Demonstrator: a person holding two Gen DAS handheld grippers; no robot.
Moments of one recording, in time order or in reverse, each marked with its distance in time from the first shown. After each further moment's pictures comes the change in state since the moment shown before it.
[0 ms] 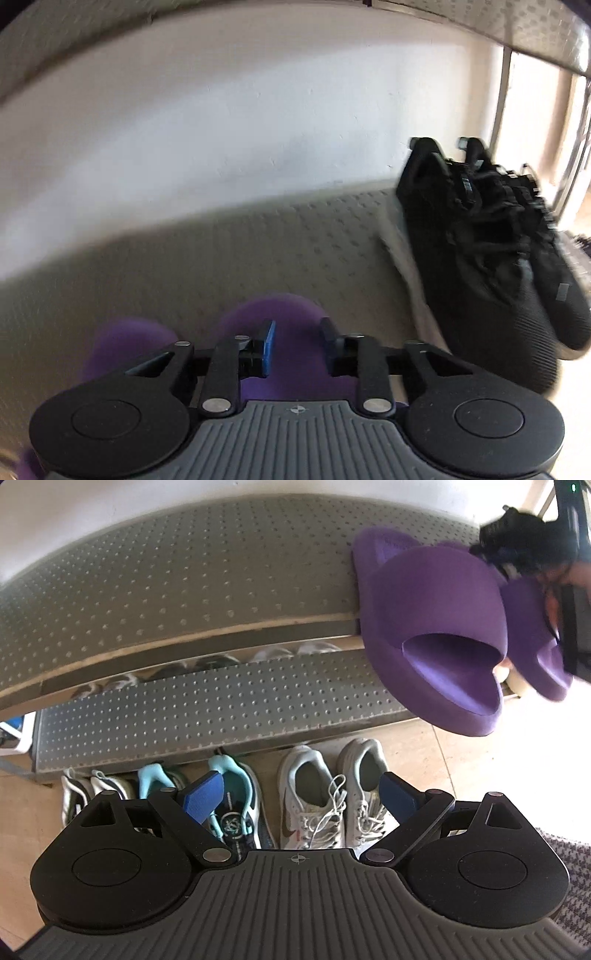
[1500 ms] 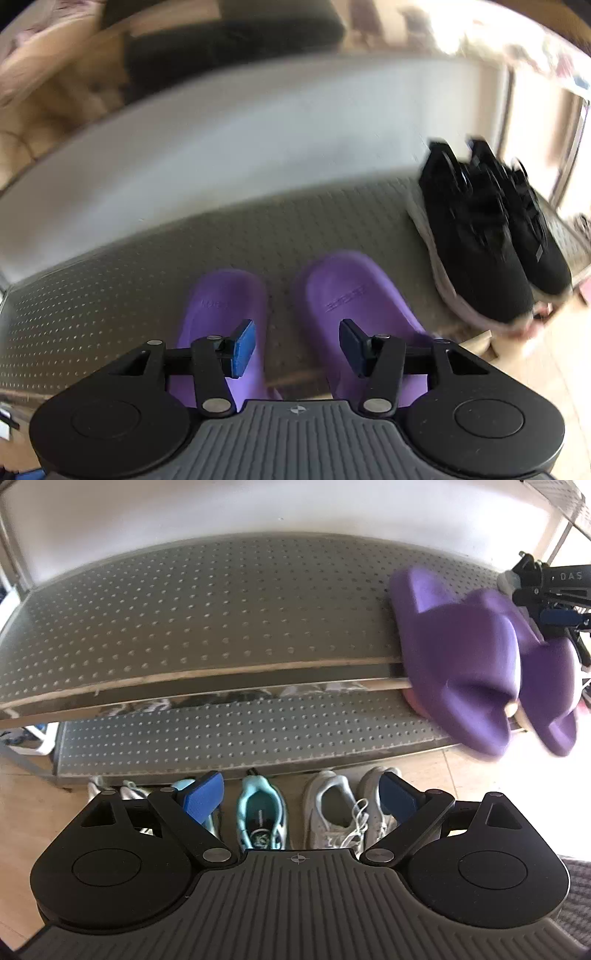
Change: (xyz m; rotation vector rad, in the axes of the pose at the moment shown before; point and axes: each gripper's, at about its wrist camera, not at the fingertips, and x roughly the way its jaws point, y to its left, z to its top) left arm -0.039 0.039 0.004 -0.061 -0.096 0.014; right arm -0.123 0.063 -0.028 -0.049 0.109 0.091
